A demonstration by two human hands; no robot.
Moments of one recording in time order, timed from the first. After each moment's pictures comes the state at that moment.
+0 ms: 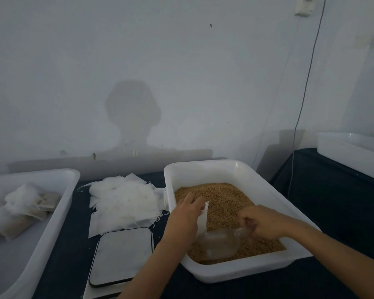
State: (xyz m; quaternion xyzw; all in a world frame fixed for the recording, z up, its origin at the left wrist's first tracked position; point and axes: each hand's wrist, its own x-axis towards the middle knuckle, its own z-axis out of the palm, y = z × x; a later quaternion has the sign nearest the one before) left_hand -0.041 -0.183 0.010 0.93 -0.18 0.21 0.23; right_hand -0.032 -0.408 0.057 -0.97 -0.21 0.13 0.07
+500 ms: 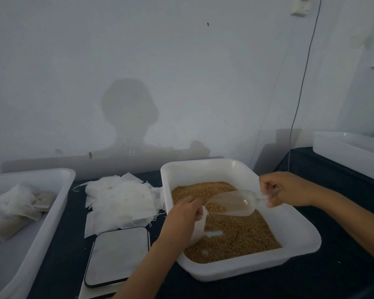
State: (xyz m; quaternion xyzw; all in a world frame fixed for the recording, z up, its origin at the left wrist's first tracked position) left_hand -0.039 -0.182 0.010 0.92 -0.21 0.19 0.25; right_hand -0.035 -0.447 0.131 -0.97 -0.16 0.06 0.15
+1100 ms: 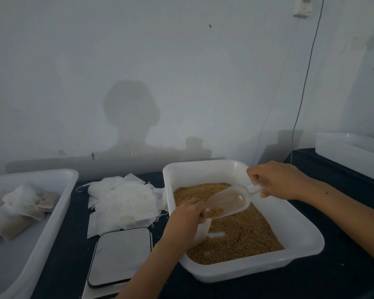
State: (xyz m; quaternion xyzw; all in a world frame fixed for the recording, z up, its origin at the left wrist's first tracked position) left_hand -0.041 -0.181 0.012 0.91 -0.23 0.19 0.28; right_hand -0.031 -0.410 0.148 -0.98 -0.17 -0.03 -0.06
